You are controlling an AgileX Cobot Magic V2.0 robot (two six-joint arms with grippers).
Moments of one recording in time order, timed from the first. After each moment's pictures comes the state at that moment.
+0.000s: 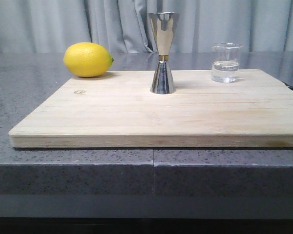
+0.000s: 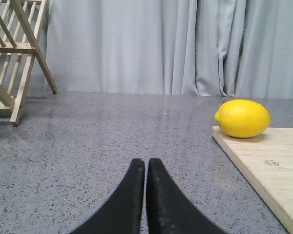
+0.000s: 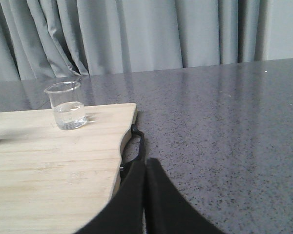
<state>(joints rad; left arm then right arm) -0.12 -0.01 0.00 -0.05 0.01 0.03 -0.01 -0.01 0.01 -0.04 0.05 0.13</state>
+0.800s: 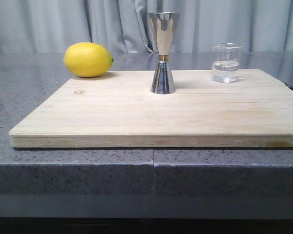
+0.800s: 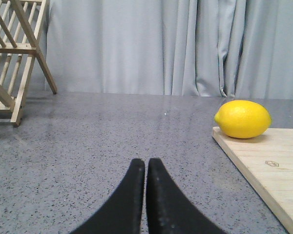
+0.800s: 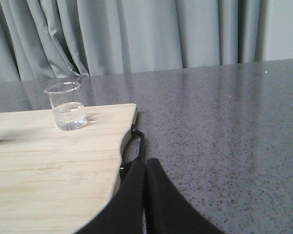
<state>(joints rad) -0.12 -0.01 0.00 -0.05 0.01 0.03 -0.01 -0.01 0.01 -0.04 0.05 0.13</state>
